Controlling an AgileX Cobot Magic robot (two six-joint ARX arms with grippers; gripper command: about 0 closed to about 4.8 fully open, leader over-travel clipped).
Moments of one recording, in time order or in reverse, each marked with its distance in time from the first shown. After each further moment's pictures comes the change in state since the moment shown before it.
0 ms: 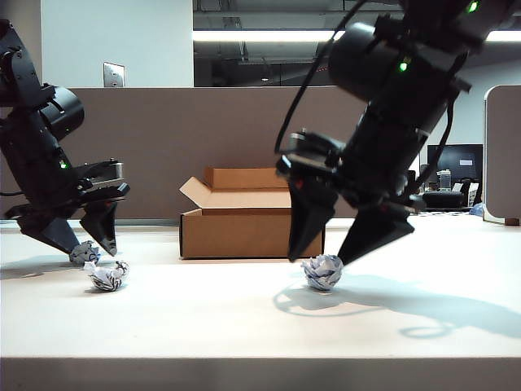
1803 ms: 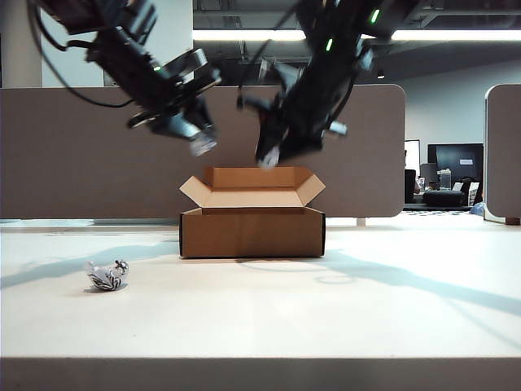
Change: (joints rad) left arm -0.202 0.027 0.414 0.087 0.149 -0.137; right arm -0.074 0.317 0.631 0.099 0.029 -0.053
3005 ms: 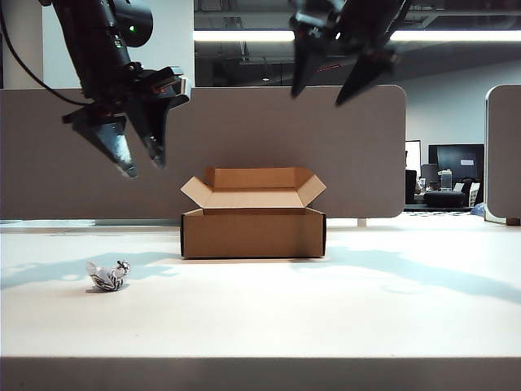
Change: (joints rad) left arm -0.025 -0.085 0.061 -0.873 -0.118 0.198; right arm -0.079 -0.248 0.070 -0.428 0.016 -0.151
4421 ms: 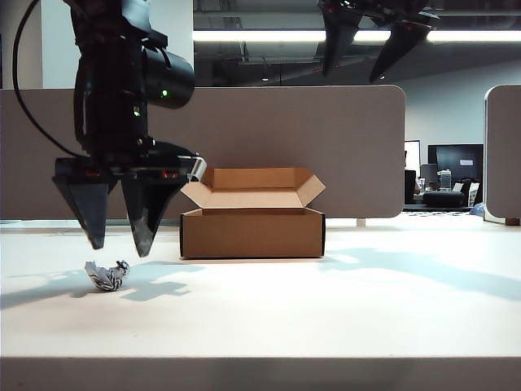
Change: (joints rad) left arm -0.158 0.015 -0.263 0.058 -0.291 -0.081; right arm -0.037 -0.087 0.000 -0.104 0.064 -0.026
